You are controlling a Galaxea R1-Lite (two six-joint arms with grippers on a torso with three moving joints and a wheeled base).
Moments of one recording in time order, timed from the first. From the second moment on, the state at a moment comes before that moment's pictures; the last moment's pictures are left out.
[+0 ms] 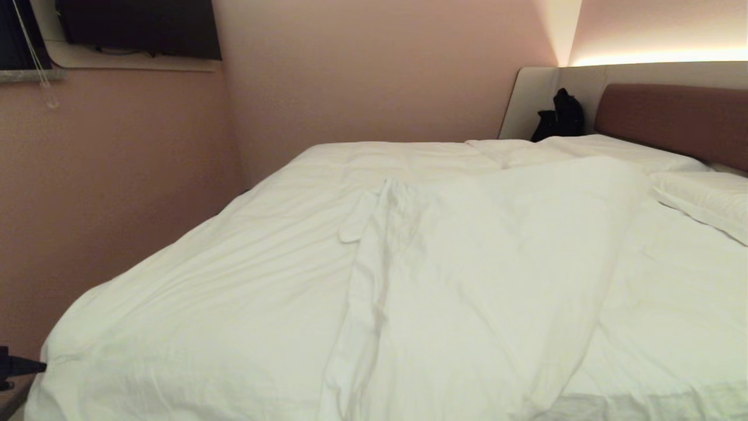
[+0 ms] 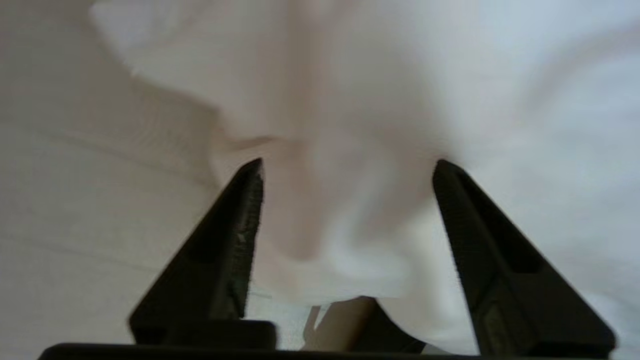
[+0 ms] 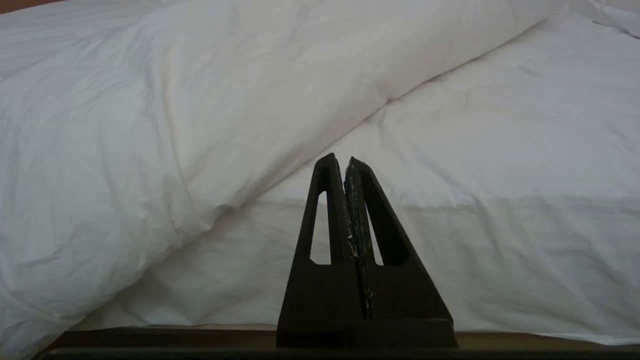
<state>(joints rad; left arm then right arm) 0.94 2.18 -1.20 0.24 -0.55 0.41 0.01 0.00 0.00 0.01 0.00 -0.01</state>
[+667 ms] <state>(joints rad) 1.01 1.78 -1.09 0.24 -0.67 0.34 0.01 0.00 0.00 0.01 0.00 -0.01</state>
